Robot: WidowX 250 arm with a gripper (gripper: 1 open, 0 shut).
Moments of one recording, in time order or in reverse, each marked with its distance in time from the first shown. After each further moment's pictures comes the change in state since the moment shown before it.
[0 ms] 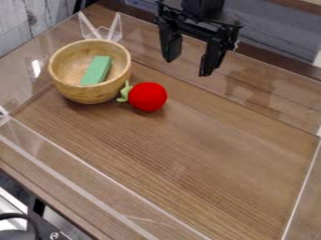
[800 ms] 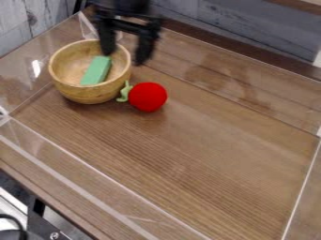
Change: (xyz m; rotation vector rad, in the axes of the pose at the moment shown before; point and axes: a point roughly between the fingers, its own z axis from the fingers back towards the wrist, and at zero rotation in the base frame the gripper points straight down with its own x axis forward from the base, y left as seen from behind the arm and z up) arm -0.018 0.113 -0.020 -0.020 0.040 0.200
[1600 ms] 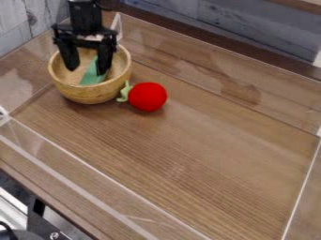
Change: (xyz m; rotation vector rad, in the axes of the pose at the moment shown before) arm 0.031 0.064 -0.058 -0.024 0.044 0.161
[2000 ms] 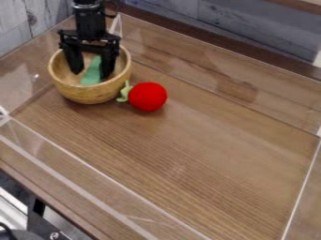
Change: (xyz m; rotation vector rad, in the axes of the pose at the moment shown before) arm 0.016 0.002 -0.007 -0.005 0.007 0.009
